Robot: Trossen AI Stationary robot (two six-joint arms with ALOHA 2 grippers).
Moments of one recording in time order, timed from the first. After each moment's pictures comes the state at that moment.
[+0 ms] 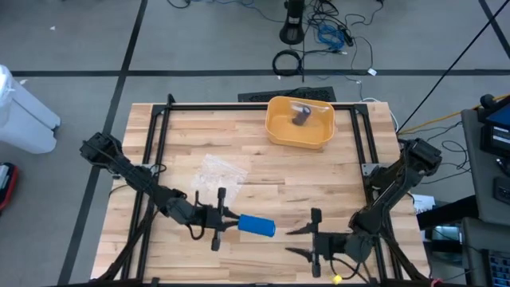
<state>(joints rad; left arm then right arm) -0.59 1.49 0.70 0.79 -0.46 0.21 0.87 1.60 0.86 0.63 0.90 -0.04</state>
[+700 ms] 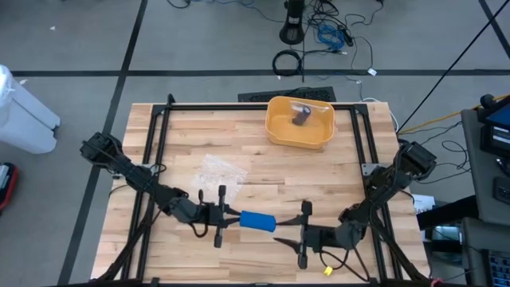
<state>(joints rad) -0.57 1.49 0.69 0.74 -0.49 0.19 0.76 1.66 0.85 0.88 0.86 -0.22</state>
